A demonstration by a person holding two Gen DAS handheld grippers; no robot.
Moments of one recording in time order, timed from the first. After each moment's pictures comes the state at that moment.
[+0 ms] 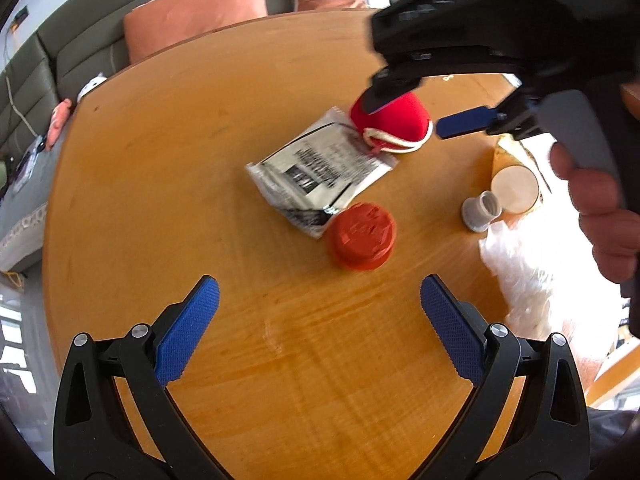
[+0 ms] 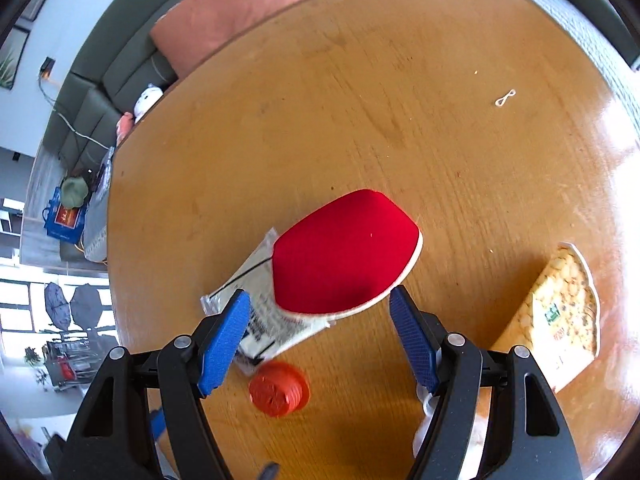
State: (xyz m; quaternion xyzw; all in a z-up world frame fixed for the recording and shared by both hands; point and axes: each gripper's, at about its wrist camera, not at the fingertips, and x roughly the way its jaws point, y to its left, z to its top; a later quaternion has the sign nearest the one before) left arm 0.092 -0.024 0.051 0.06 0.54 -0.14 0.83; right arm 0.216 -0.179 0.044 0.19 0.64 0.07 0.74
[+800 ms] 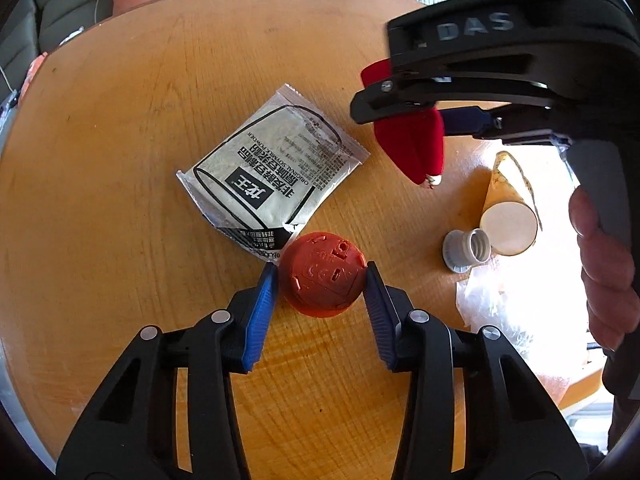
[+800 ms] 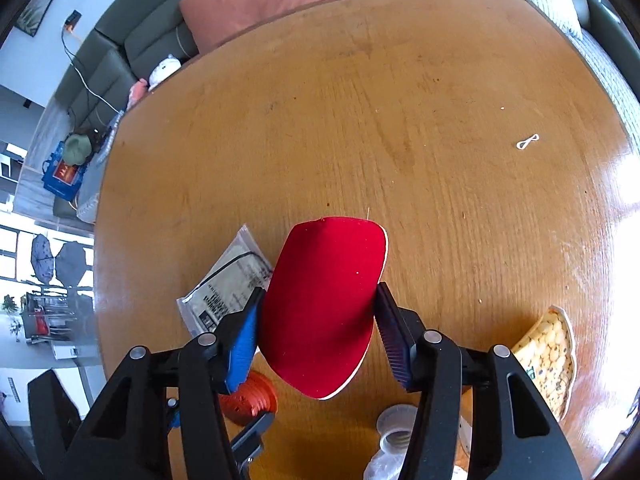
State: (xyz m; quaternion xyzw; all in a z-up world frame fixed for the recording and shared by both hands) left arm 0.137 -0.042 0.022 -0.03 0.58 -0.16 0.80; right arm 0.212 -0.193 0.054 0.12 0.62 0.12 0.76
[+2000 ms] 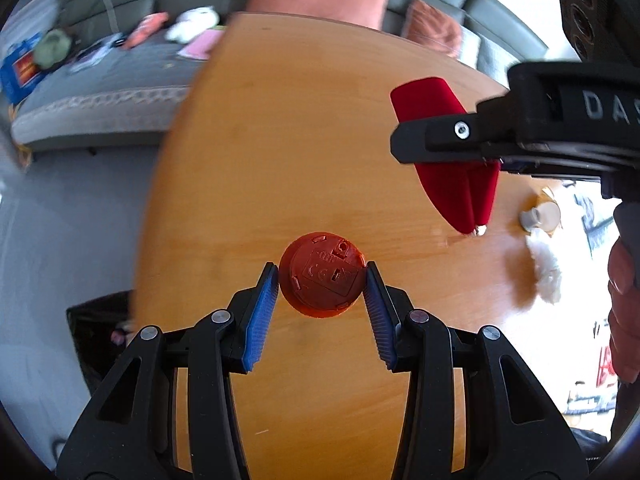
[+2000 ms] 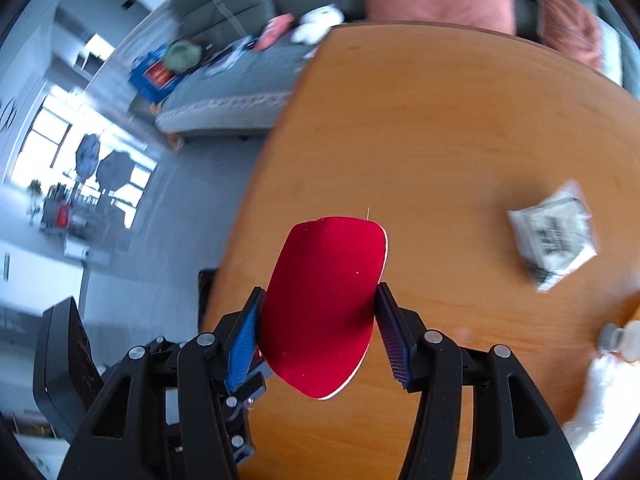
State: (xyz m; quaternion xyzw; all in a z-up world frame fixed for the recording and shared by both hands) left arm -0.003 0.173 0.065 -0.11 0.53 -0.03 0.84; right arm 0.102 0.065 0.113 0.01 0.60 0.29 0.74
